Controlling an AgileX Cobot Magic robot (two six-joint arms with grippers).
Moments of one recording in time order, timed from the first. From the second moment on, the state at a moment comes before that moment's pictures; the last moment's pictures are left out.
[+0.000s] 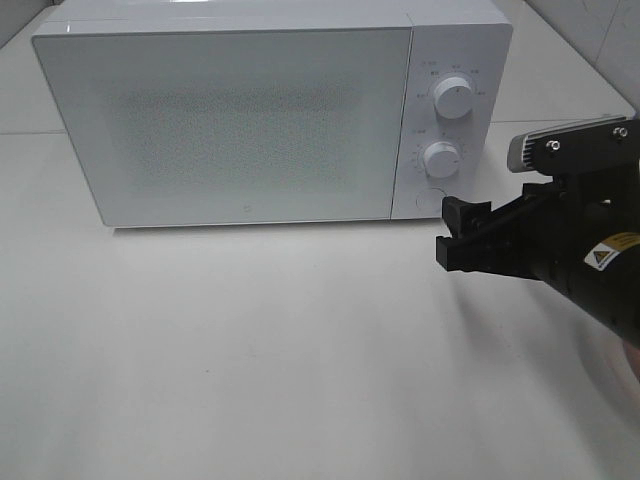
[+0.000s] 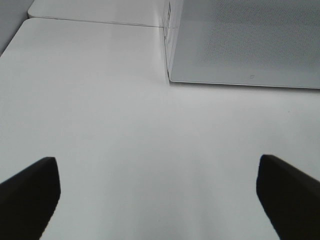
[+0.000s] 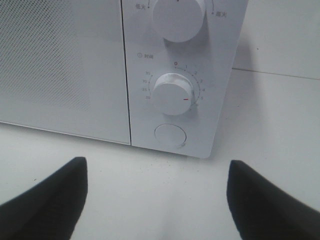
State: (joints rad) left arm 0.04 -0.01 -0.52 -0.14 1.07 0.03; right arm 0.62 1.53 -0.31 0.51 -0.91 -0.27
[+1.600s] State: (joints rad) left arm 0.04 -0.01 -0.52 -0.14 1.07 0.03; right arm 0.65 1.68 -0.32 0.57 -0.88 1.20
